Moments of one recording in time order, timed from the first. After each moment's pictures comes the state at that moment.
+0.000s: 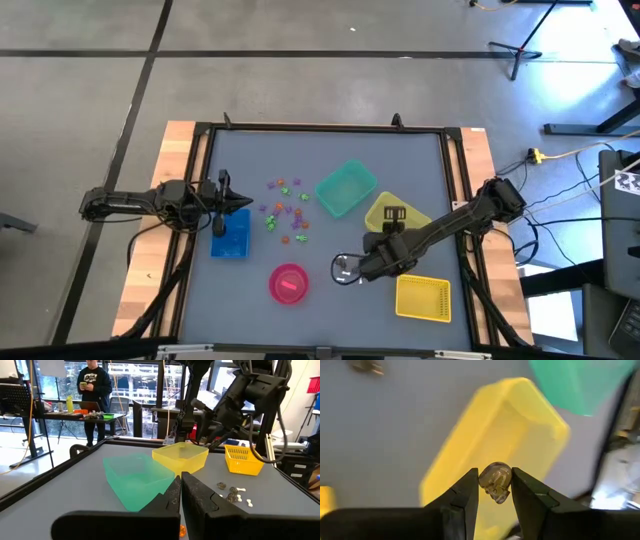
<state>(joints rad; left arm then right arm) -0.02 0.00 0.01 0.04 -0.13 -0.07 0.46 1.80 1.44 -1.45 0.40 0.49</state>
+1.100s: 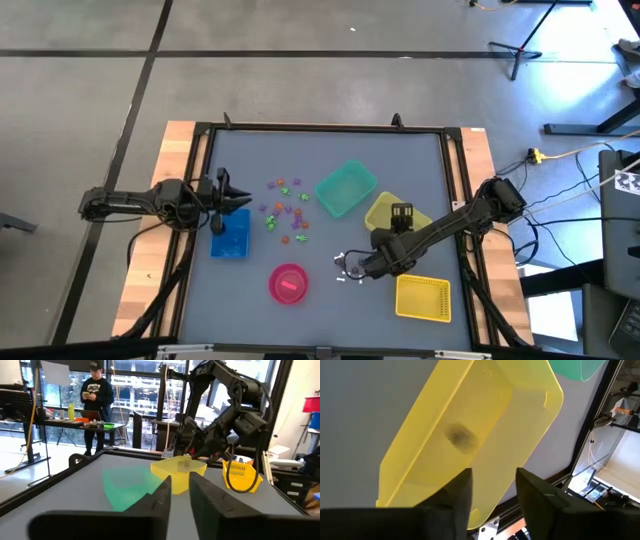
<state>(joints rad) -0.02 0.01 0.01 0.12 -0.15 -0.10 0.46 1.80 1.31 -1.49 0.43 0.53</state>
